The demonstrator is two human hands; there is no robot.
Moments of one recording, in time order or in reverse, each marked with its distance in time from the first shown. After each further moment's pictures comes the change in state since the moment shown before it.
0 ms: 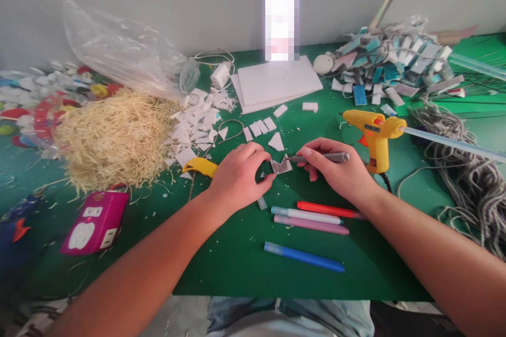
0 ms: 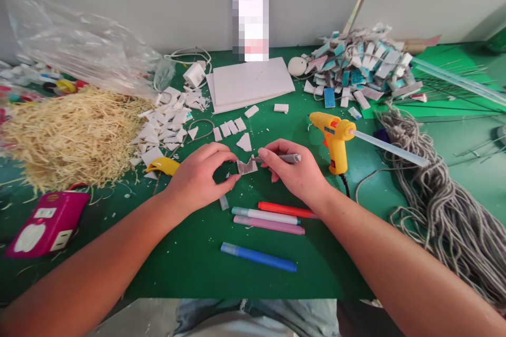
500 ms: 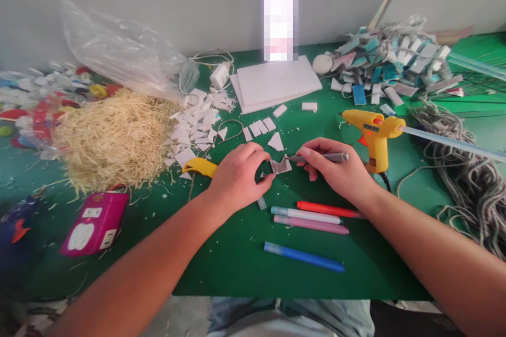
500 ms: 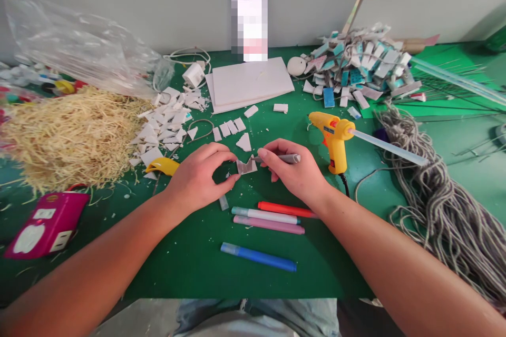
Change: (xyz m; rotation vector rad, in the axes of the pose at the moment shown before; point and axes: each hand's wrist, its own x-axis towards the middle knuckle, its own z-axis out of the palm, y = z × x) left_hand 0.000 -0.001 0.000 -0.002 -0.002 0.003; right_hand 0.000 -0.001 -0.001 0.001 -0.006 -0.009
